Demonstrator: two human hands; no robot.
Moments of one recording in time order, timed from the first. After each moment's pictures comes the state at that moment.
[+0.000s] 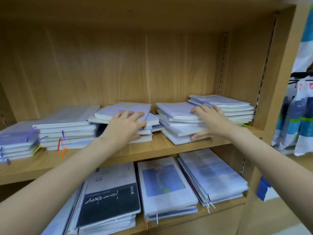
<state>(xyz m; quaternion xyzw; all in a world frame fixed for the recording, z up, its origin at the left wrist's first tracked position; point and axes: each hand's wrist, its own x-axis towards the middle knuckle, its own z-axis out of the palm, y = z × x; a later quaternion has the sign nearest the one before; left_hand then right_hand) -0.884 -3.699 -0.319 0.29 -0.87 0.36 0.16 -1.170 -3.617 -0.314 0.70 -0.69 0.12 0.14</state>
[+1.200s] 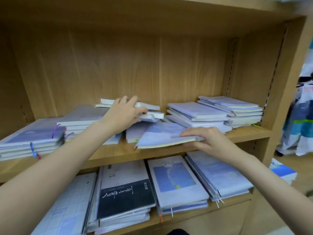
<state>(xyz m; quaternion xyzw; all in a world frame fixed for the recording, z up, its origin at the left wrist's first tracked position) -0.828 -3.722 -0.290 0.27 -0.88 0.33 0.24 -1.069 -3.564 -0.337 0.76 -0.55 0.34 0.02</state>
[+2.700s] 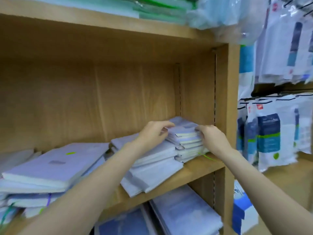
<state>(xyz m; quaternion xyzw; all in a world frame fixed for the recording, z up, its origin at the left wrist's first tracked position) -1.112 -3.716 -0.267 0.14 -0.93 -0.10 0.31 -1.310 -3.618 -0.309 0.53 -0.77 0.27 0.23</state>
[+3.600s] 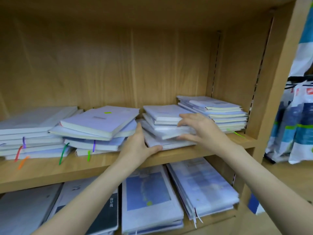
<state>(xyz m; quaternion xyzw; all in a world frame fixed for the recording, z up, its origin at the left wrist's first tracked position) -0.982 -3.695 -0.369 0.42 -0.80 -0.24 0.36 -1.188 -3.617 -0.326 0.76 -0.55 0.29 0.17</state>
